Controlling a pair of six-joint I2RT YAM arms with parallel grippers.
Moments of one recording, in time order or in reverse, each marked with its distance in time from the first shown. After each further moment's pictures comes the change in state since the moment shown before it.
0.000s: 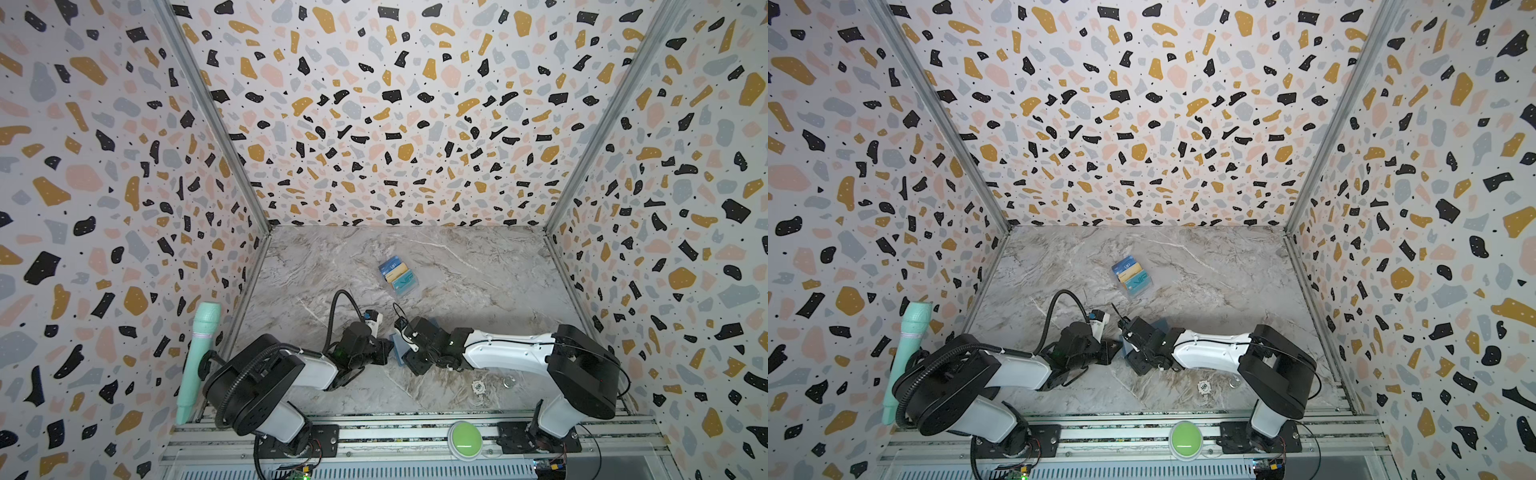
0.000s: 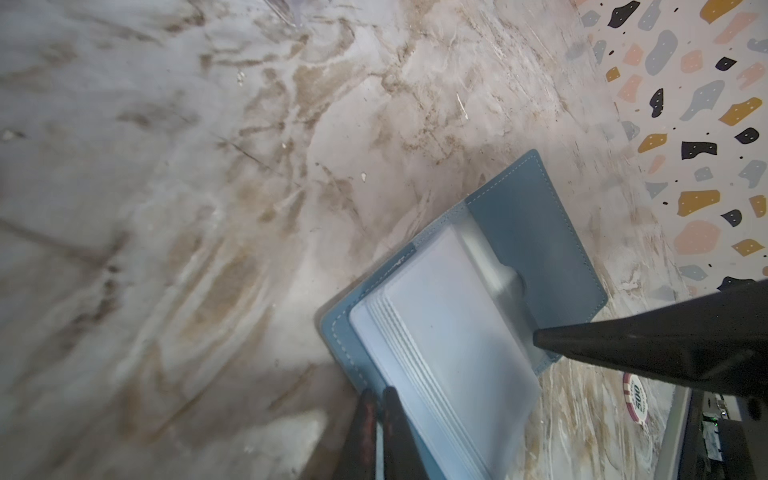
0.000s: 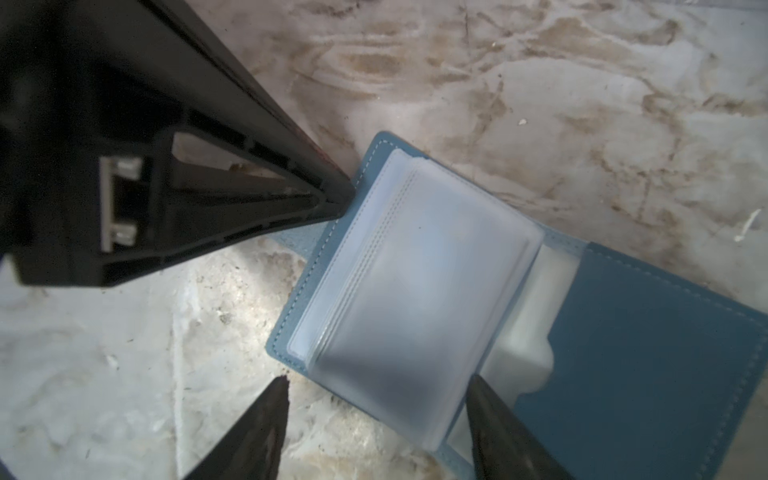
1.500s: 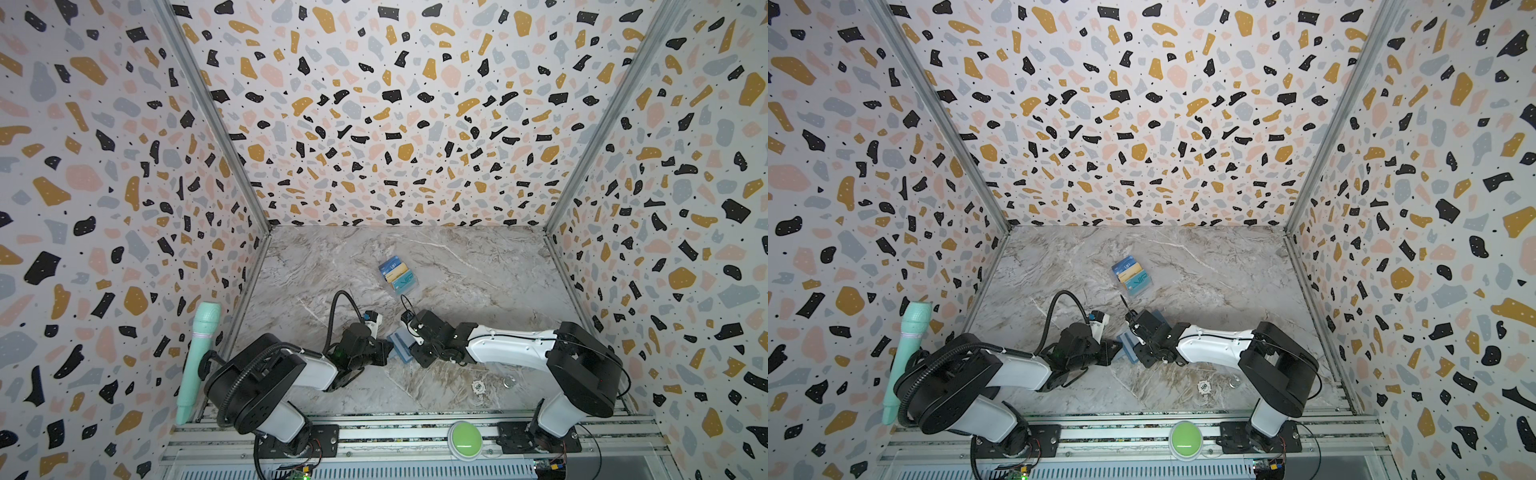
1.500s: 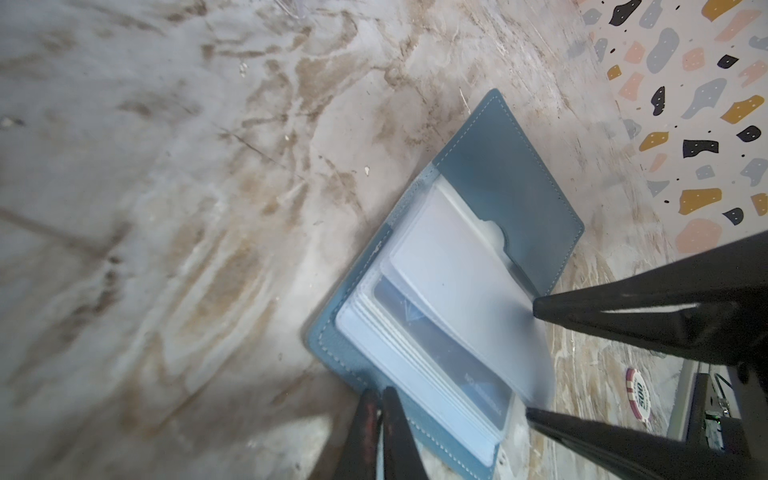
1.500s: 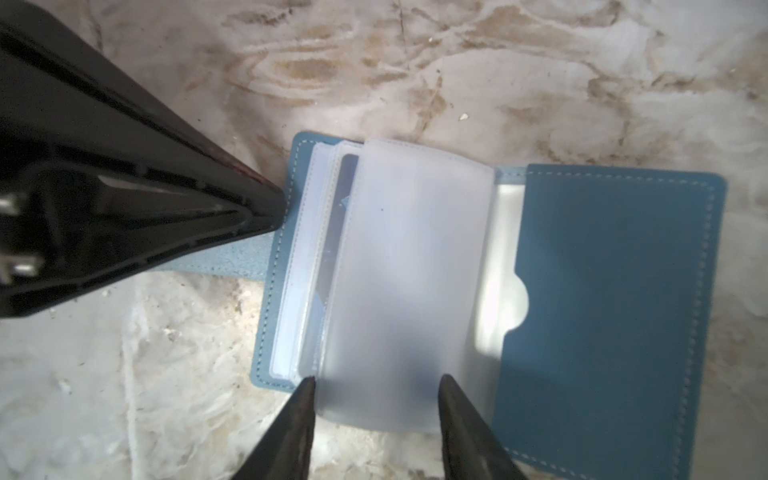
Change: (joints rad) left arm 0.000 0.006 -0.011 0.017 0.000 0.000; right arm -0.074 -0.005 -0.015 0.010 -0.018 -0.003
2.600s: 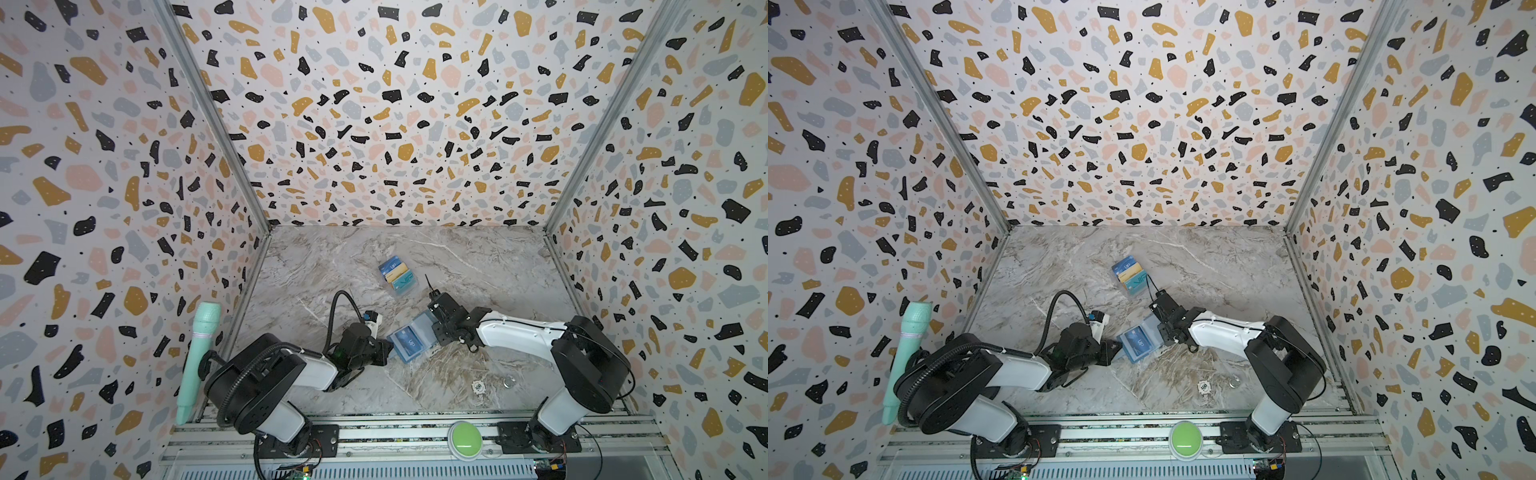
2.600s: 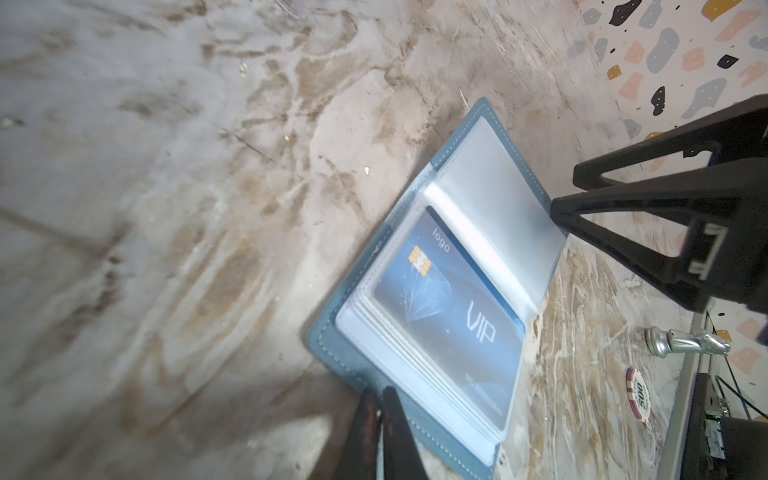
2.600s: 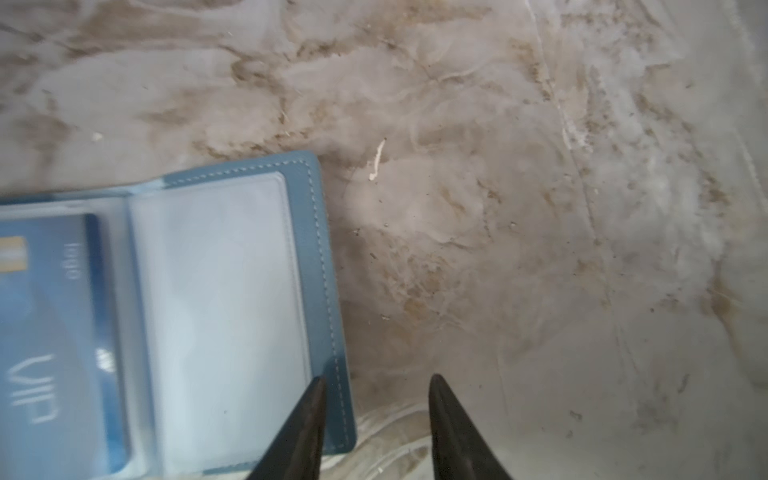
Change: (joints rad) left arm 0.000 0.000 0.000 -0.001 0.001 0.000; right arm -0.195 -0.040 0.009 -0.091 0.162 0.037
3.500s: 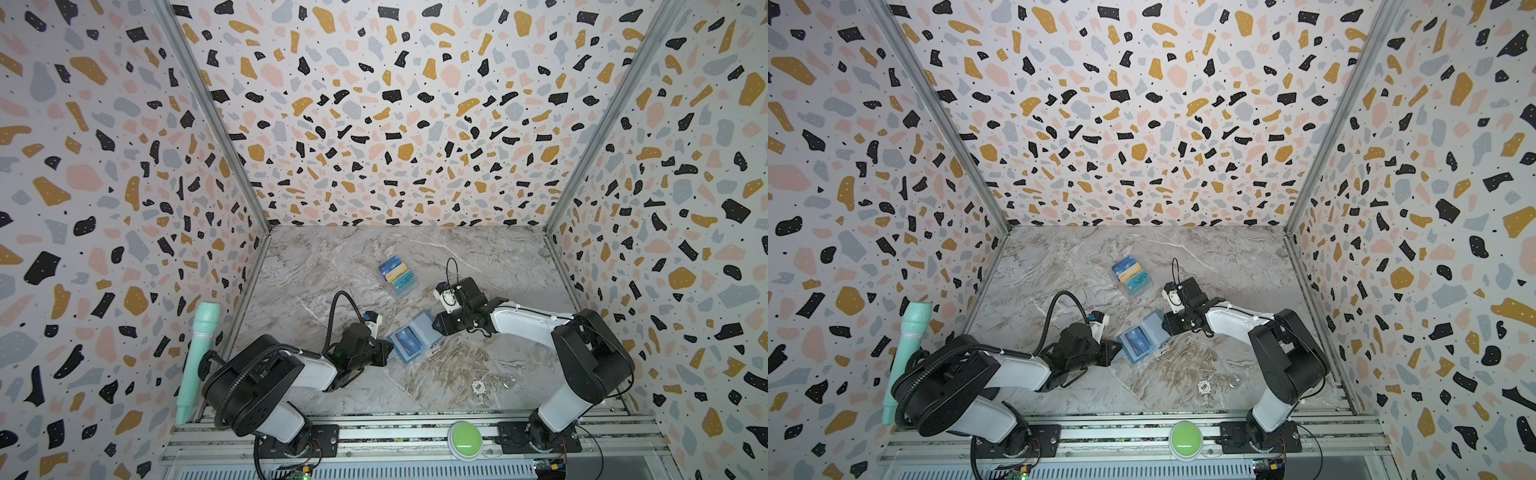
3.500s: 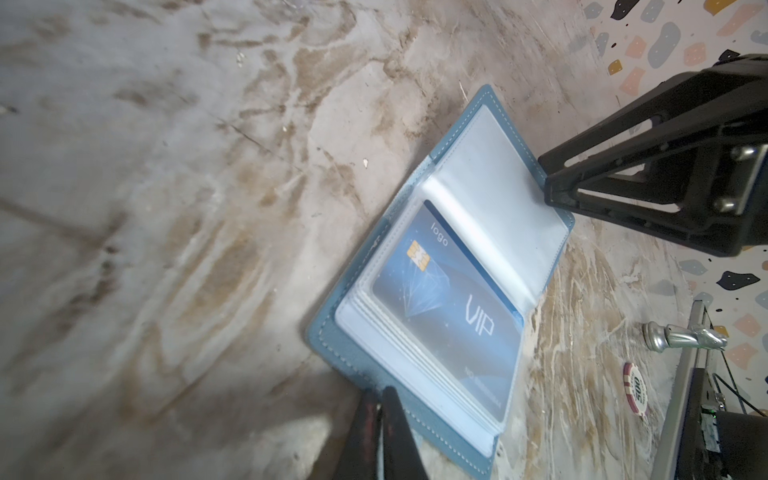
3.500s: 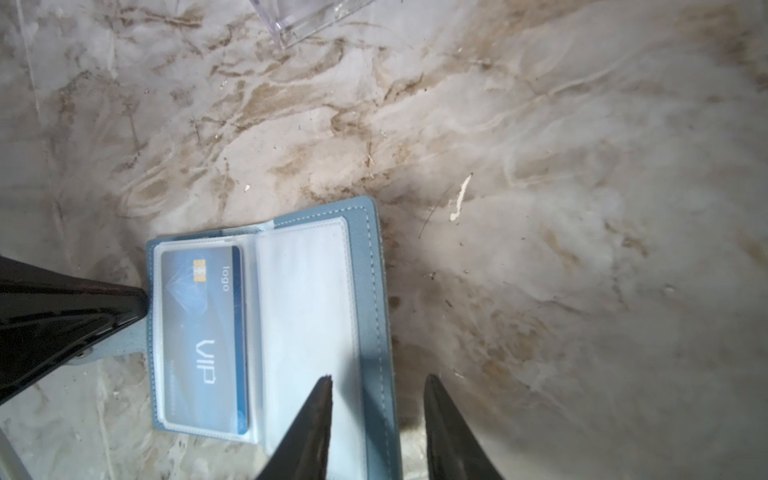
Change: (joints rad) left arm 0.000 -0.014 0.001 -0.022 0.008 -0.001; right arm -0.212 0.050 -0.022 0.135 -0.523 -0.047
